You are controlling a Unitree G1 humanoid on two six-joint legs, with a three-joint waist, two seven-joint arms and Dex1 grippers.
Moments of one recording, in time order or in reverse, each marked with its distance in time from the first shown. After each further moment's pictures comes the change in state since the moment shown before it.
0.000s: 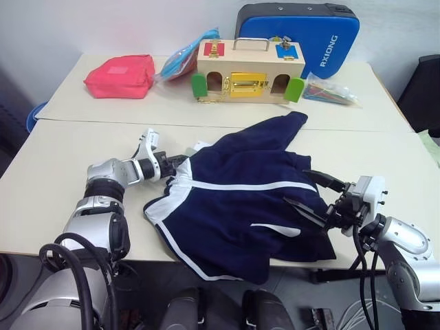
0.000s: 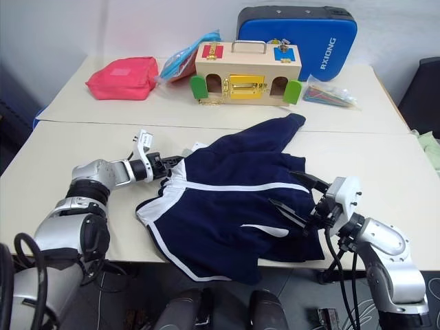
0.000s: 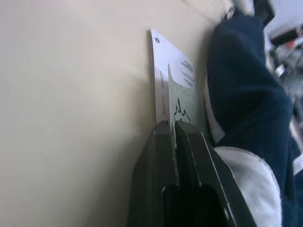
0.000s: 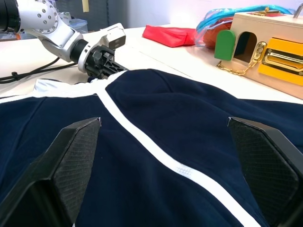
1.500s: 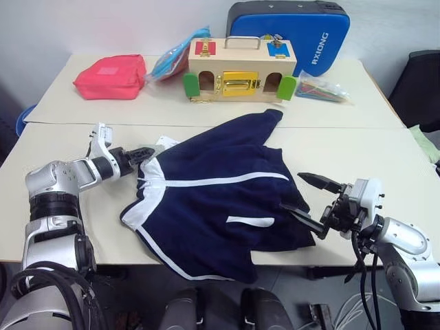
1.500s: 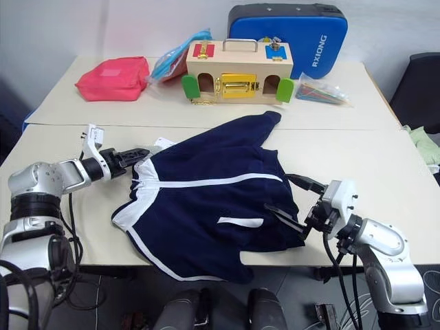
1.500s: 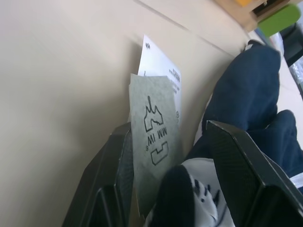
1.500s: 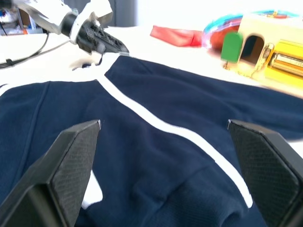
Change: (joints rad) left arm 0.134 0.220 -0.009 -0.275 -0.161 0.218 0.138; right arm -0.016 -0.001 0.011 -0.013 -0.018 -0.022 0.057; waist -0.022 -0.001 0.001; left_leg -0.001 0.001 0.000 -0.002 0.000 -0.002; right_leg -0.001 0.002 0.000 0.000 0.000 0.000
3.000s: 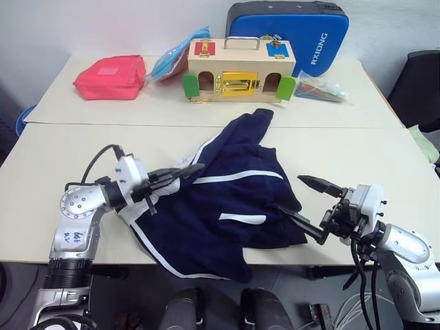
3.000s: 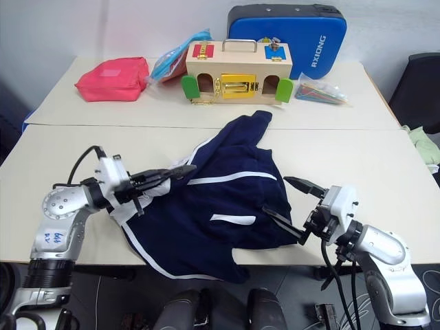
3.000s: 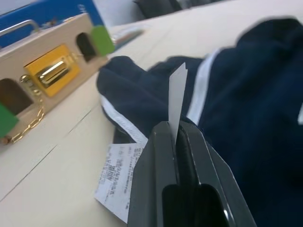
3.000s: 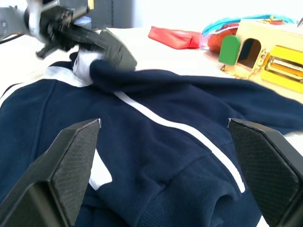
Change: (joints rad) left arm 0.566 -0.063 -0.186 -0.728 0.299 -1.168 -0.365; right arm 0.065 0.003 0.004 -0.078 -0.002 -0.010 -0.053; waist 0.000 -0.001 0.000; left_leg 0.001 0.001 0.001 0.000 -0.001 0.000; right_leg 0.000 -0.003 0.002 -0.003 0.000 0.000
